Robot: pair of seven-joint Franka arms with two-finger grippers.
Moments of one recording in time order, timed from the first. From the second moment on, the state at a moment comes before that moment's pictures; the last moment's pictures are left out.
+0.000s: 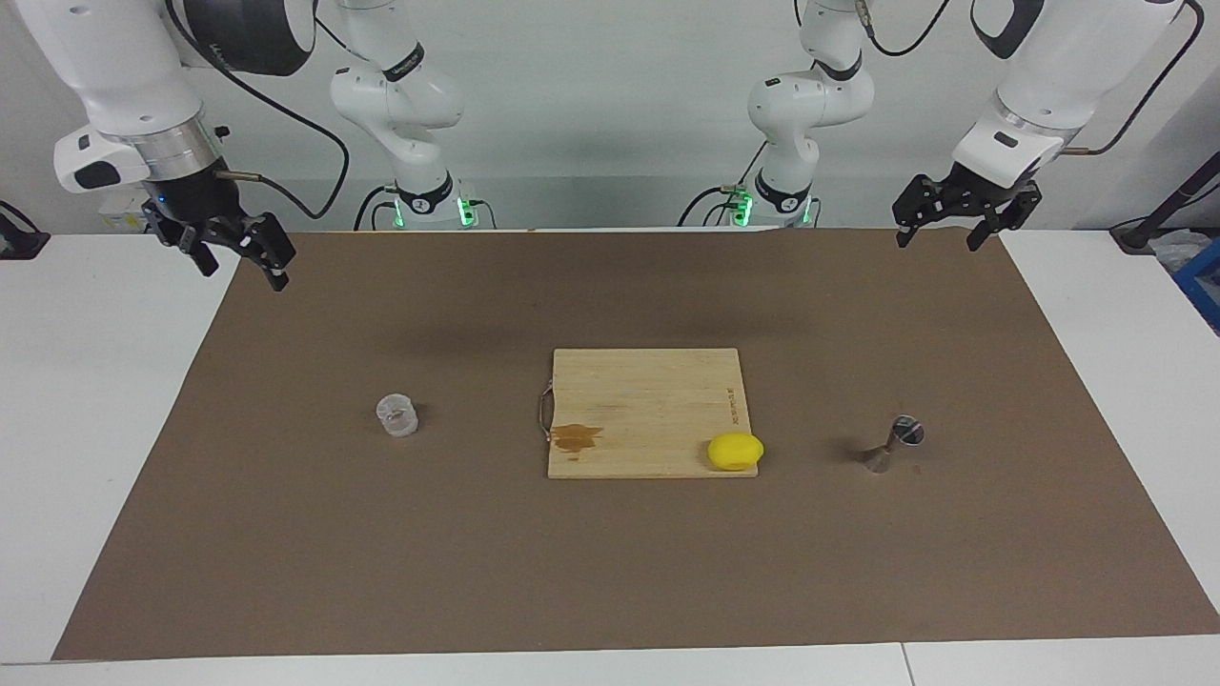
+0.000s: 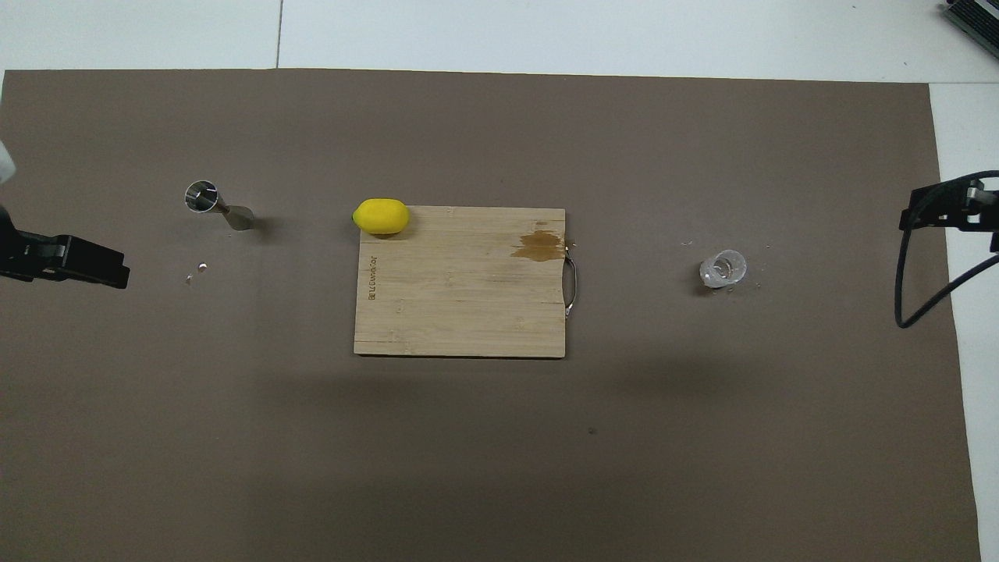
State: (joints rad) left arm 0.12 -0.04 -0.19 -1.59 -0.01 1.50 0.08; right arm -0.13 -0.01 0.06 -1.60 -0.04 1.68 0.19
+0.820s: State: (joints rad) left arm 0.12 -0.06 -0.19 -1.68 -0.02 1.58 -0.05; right arm -0.02 -0.01 0.06 -1.60 -0.06 1.62 0.20
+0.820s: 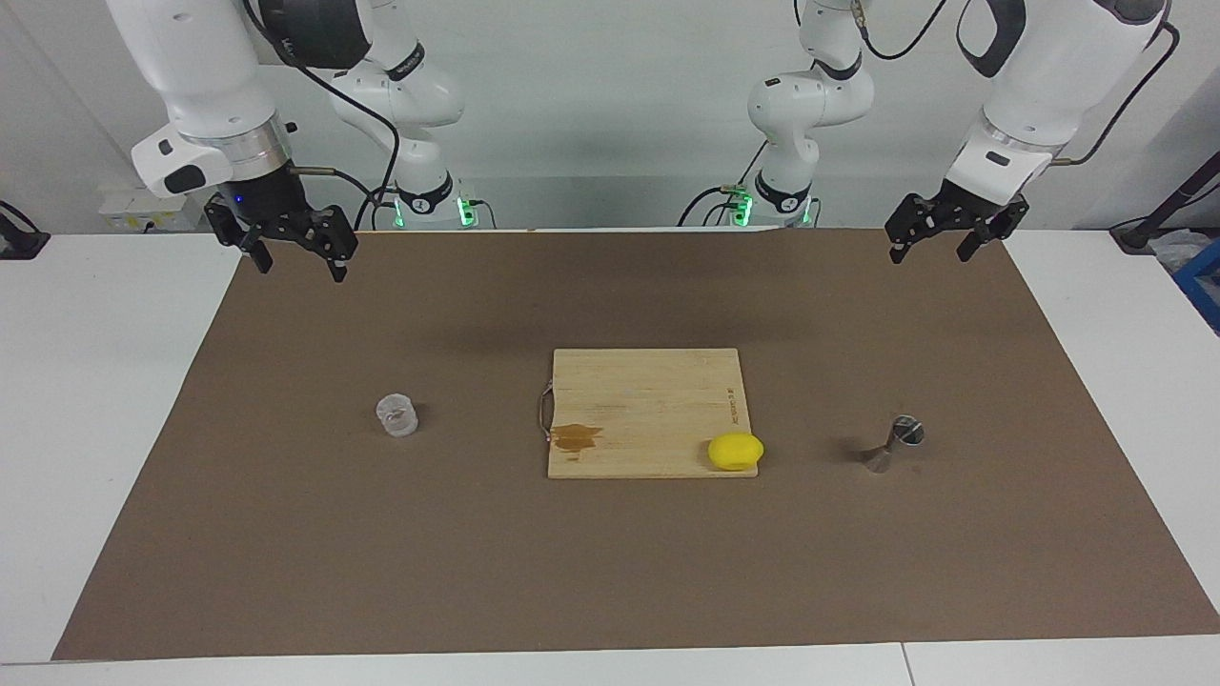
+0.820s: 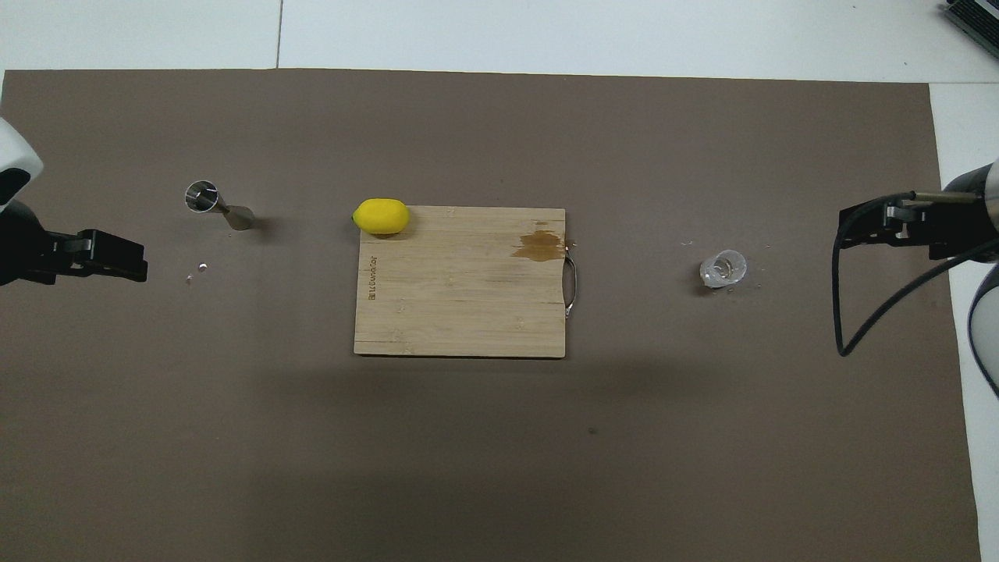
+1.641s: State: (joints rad) left arm 0.23 0.02 -0.18 -1.74 -0.26 1.70 -0.91; right arm -0.02 -0.01 0.06 -1.60 -0.02 1.57 0.04
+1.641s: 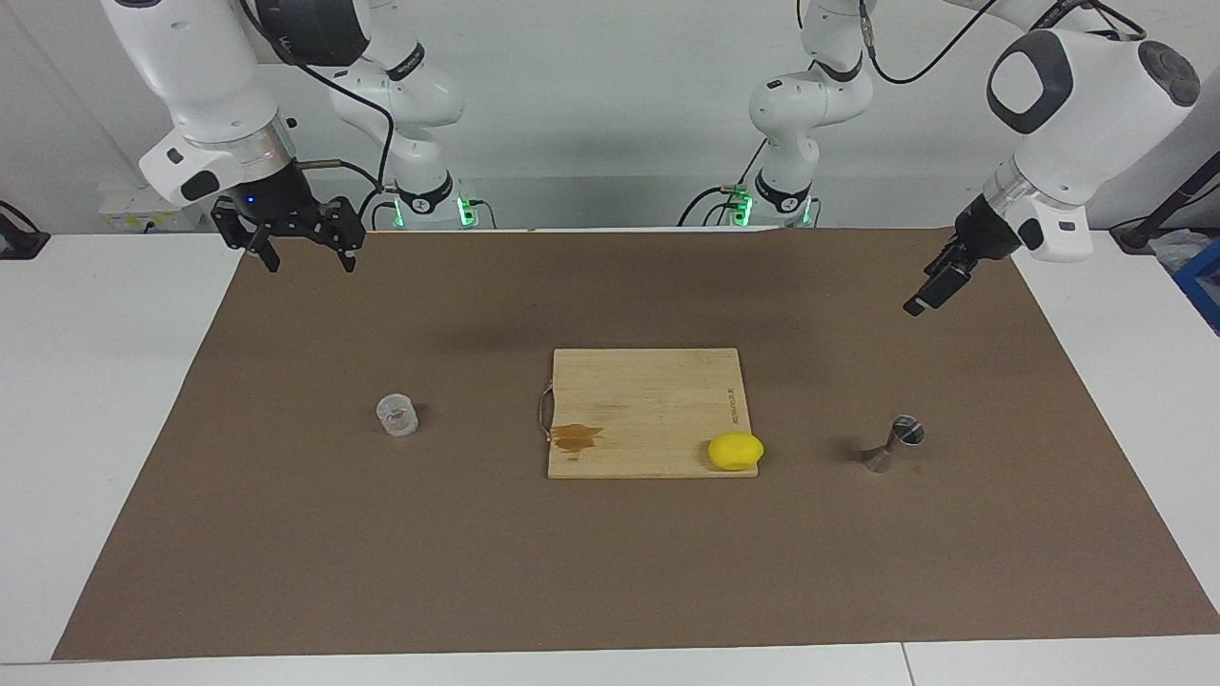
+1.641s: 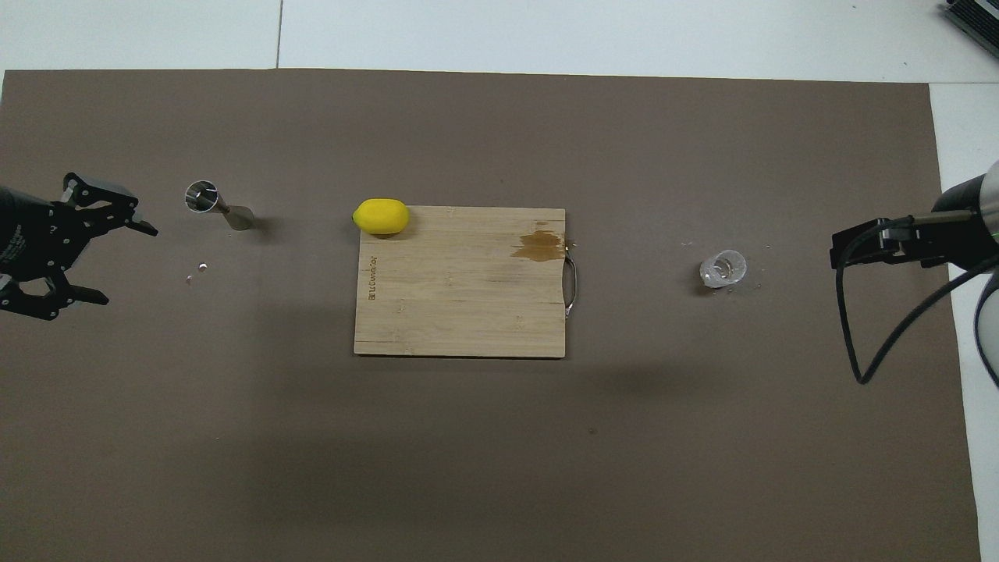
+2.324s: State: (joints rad) left arm 0.35 0.04 -0.18 -2.05 -0.87 2.29 -1.39; right arm -0.02 -0.01 0.06 -1.60 -0.02 1.57 0.04
